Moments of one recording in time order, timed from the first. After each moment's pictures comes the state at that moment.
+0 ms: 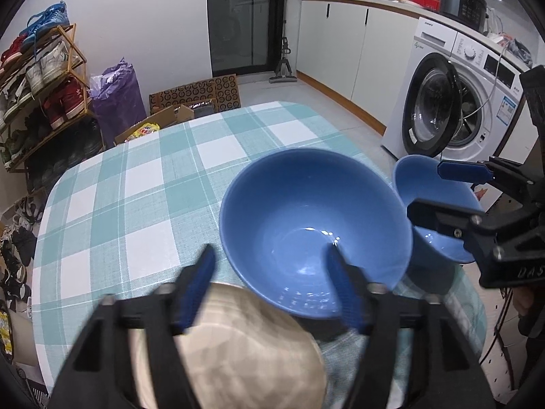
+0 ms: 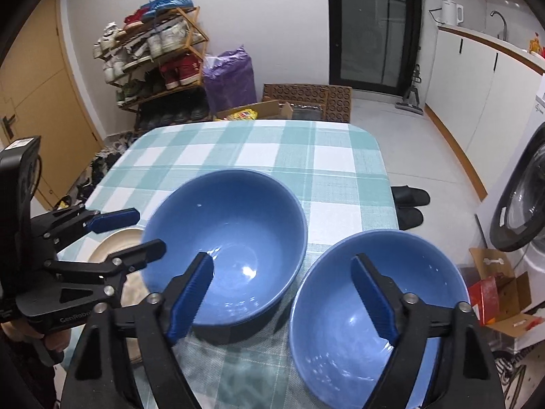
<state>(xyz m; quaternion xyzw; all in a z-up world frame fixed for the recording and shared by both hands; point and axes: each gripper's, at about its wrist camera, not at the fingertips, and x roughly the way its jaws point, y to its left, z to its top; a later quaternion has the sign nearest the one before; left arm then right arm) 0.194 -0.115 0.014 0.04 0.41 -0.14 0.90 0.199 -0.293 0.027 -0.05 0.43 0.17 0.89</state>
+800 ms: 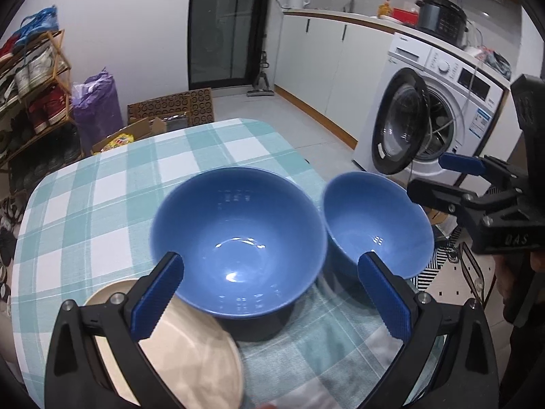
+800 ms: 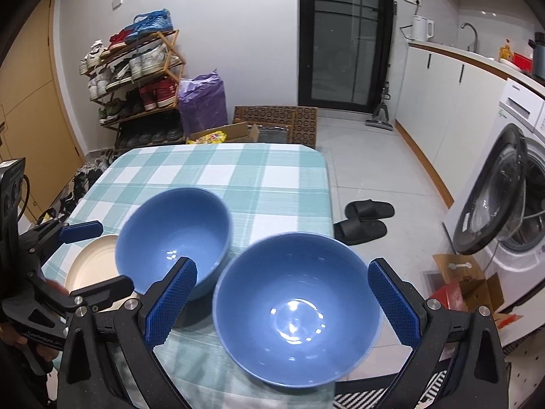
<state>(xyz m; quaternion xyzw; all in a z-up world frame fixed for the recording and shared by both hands) 0.167 -0.163 0.034 0.01 0.39 -0.19 0.90 0.168 -0.371 0.067 -0.06 0.39 0.11 0.91</state>
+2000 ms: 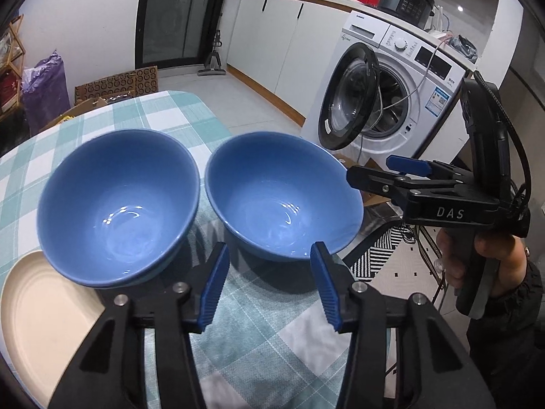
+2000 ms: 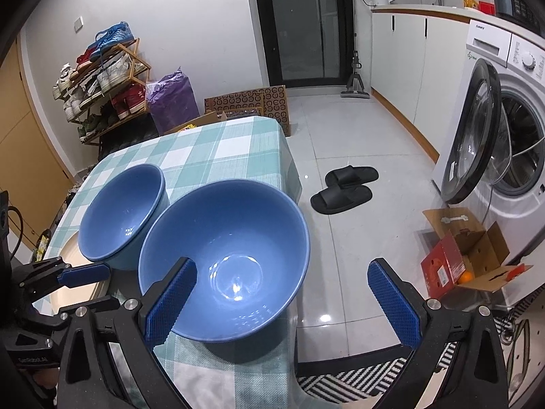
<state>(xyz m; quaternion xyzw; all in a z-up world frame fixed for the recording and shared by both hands) 0.143 -0.239 0.011 -0.02 0.43 -0.28 0.86 0.149 -0.466 0.017 0.01 0.42 0.07 0.90</state>
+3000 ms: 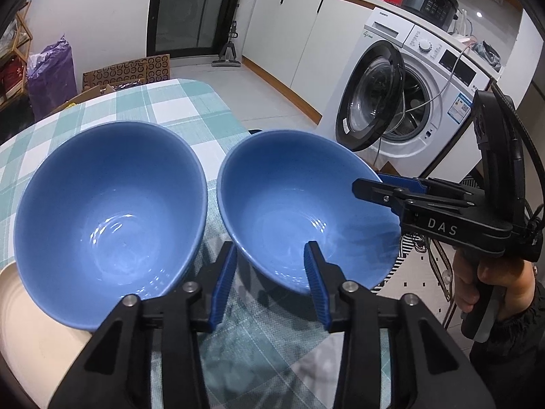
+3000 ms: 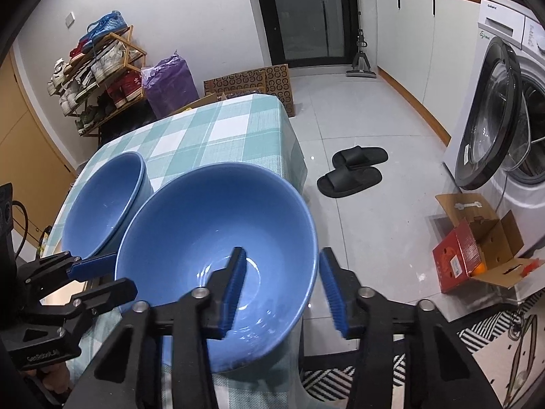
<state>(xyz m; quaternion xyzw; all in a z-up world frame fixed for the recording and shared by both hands) 0.179 -0.250 -0.012 -0.03 0.45 -0.25 0.86 0.192 -0.464 -0.017 0.02 0.46 0.08 0.88</state>
